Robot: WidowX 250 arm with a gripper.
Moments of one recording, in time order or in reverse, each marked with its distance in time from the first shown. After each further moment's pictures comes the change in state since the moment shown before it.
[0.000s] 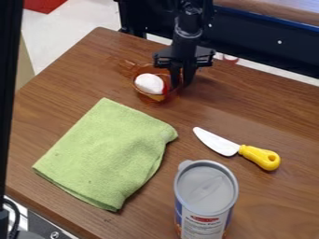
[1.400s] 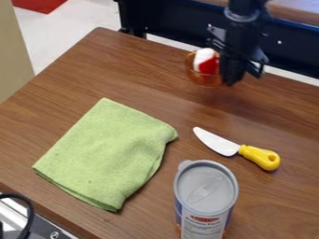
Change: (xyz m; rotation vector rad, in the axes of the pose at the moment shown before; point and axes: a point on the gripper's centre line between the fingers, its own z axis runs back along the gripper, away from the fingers) arm -0.075 -0.065 0.075 -0.167 0.009 -1.117
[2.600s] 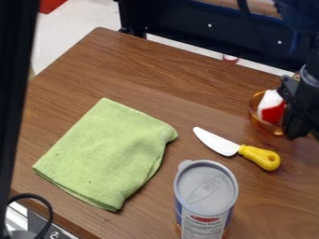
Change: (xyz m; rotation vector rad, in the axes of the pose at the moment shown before) arm 0.014 -0.098 -0.036 0.010 -0.042 -0.210
